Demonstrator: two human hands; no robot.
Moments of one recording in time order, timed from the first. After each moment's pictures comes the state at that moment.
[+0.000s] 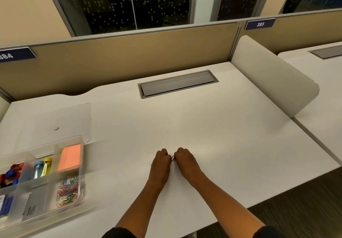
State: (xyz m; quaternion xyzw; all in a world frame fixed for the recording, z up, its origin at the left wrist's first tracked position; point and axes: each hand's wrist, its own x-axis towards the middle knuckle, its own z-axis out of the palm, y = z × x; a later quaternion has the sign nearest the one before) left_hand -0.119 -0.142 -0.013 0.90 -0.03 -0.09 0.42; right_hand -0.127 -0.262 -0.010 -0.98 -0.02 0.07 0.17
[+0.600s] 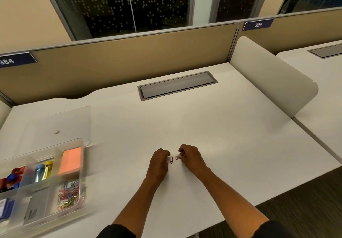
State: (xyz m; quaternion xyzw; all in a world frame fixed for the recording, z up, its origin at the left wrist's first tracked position) left_hand -0.099 -0.124 -0.032 0.93 -0.15 -0.01 0.35; right_hand -0.112 -0.288 -0.009 -0.94 0.07 0.05 0.33
